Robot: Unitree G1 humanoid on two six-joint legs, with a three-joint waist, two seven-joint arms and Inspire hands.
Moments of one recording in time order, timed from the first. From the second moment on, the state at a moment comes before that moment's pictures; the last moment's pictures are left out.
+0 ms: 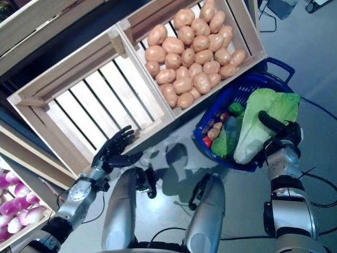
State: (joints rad) left arm -0.19 0.48 -0.43 0.49 -0.64 -0.43 -0.07; right arm -0.65 -0.69 -0.07 1.08 0.92 -0.12 -0.10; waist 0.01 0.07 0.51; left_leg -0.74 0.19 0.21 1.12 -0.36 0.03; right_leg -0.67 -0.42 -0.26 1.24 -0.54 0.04
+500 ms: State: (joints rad) left arm -0.19 0.48 -0.47 0.49 -0.64 -0.46 -0.07; right arm -0.68 -0.72 -0.08 1.09 0.92 -0.12 -0.05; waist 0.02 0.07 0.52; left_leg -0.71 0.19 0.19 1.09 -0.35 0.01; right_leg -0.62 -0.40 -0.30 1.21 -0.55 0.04
